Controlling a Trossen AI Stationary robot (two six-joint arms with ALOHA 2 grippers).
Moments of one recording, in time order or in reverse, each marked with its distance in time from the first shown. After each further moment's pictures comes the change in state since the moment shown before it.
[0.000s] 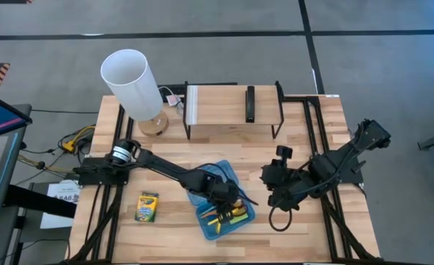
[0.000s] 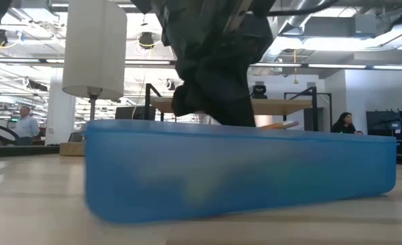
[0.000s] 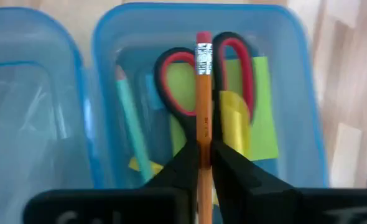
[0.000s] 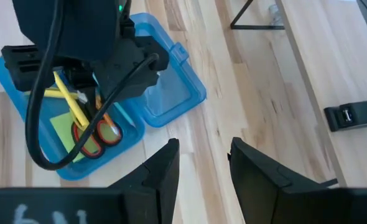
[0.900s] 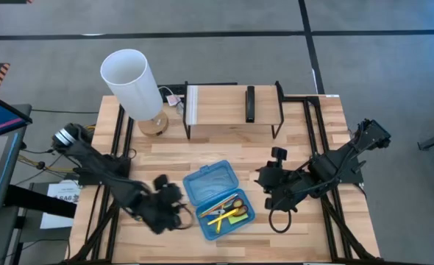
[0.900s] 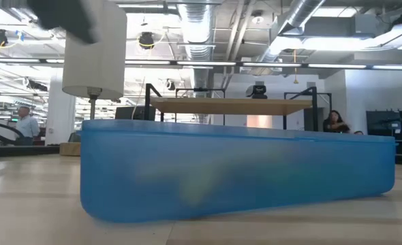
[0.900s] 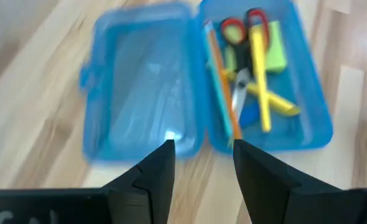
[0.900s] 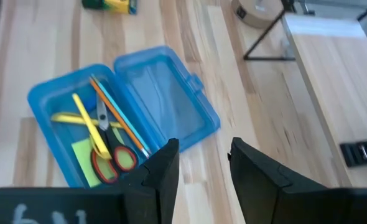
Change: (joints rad) left arm -0.396 -0.567 -0.399 -0.263 -0.600 -0.329; right arm -0.004 0.000 0.000 0.125 0.000 -0.068
